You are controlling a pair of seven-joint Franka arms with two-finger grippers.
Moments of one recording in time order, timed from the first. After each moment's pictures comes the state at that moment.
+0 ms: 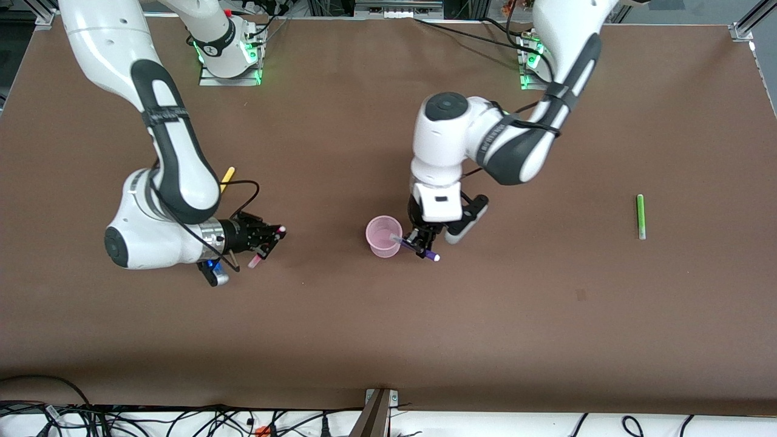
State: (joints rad) left arm -0.46 0.61 -0.23 -1.50 0.61 2.41 -1.95; right arm 0.24 0.64 -0.05 -1.47 0.70 1.77 0.76
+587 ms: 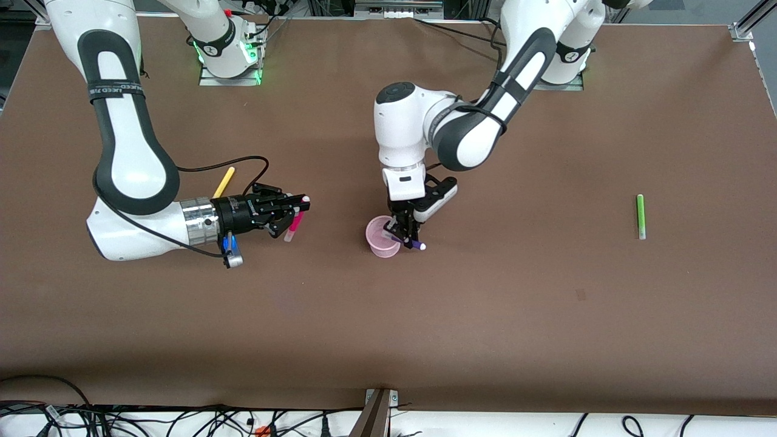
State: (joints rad) left arm -0.57 0.66 -0.23 -1.50 0.81 2.33 -2.15; right arm 0.23 0.59 -0.06 -1.48 1.10 1.59 0.76
